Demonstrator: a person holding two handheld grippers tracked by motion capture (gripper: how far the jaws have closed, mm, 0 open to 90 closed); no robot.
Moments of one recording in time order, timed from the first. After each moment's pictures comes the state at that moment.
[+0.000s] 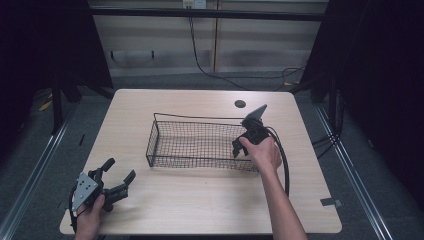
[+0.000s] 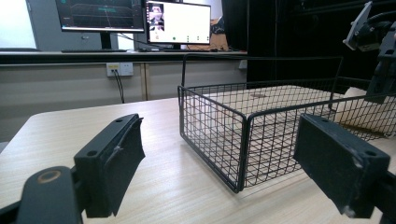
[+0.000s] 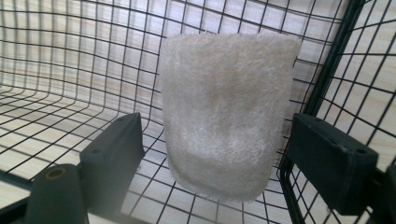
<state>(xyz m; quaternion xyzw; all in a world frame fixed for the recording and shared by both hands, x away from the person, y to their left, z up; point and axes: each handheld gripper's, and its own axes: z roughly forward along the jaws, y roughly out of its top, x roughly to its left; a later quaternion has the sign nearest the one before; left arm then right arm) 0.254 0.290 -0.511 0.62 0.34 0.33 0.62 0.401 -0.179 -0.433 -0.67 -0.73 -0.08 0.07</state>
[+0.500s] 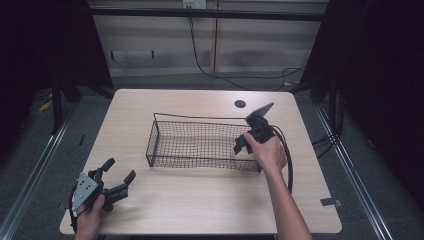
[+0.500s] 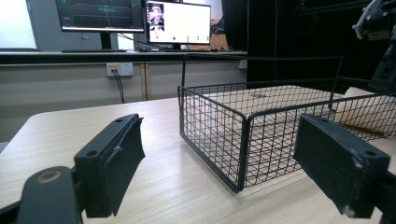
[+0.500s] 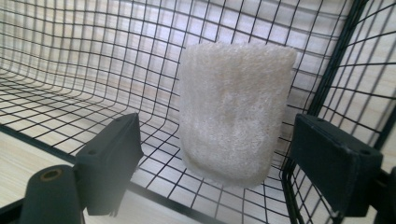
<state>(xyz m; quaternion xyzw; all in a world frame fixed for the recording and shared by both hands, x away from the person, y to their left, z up) 0.254 0.290 -0.511 0.62 0.34 0.33 0.62 0.393 -0.190 -0.417 -0.65 -0.74 -0.14 0.07</state>
